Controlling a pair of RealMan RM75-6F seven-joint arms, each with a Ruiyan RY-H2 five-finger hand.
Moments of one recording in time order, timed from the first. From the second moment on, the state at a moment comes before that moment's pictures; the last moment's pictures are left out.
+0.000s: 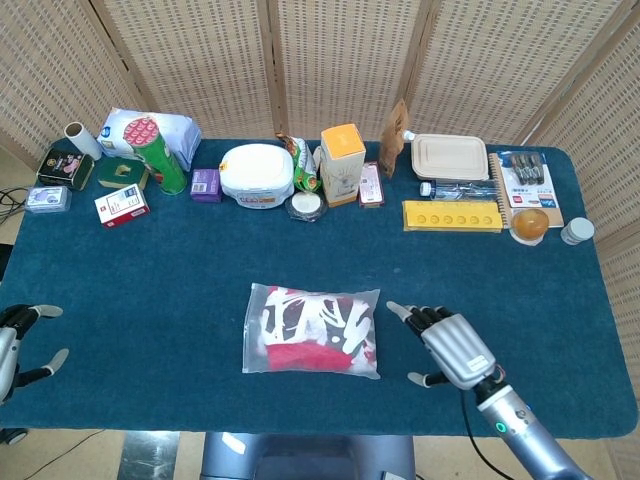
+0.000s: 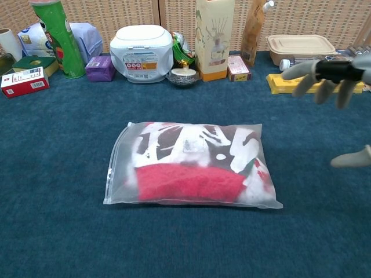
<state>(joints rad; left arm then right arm) -0.03 -1.00 -0.04 -1.85 1.47 1.48 0.04 0.37 -1.18 0.10 -1.95 -1.55 1.05 -0.37</state>
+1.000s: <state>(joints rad) 0.01 -0.98 -0.02 -1.73 1.47 1.51 -0.13 0.72 -1.70 0.11 -1.84 -0.94 1.18 -1.18</state>
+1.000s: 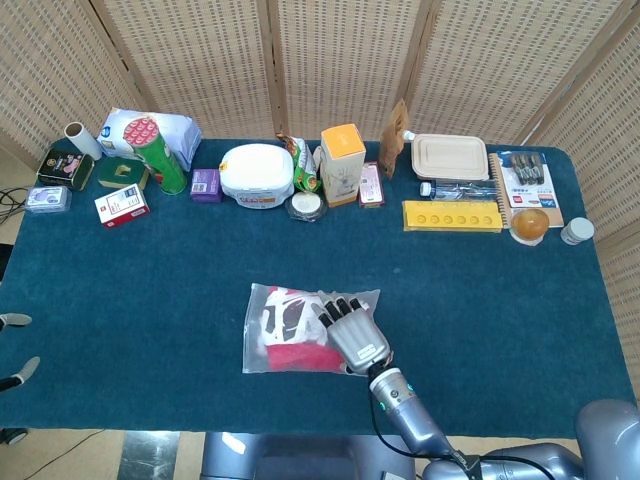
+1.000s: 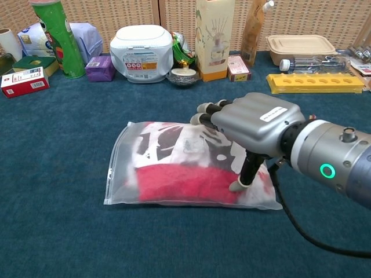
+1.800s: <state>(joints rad) 0.03 -0.99 -0.01 -1.71 1.47 1.52 -0.16 0.92 -1.53 0.19 -1.89 -0.72 1.01 -1.25</state>
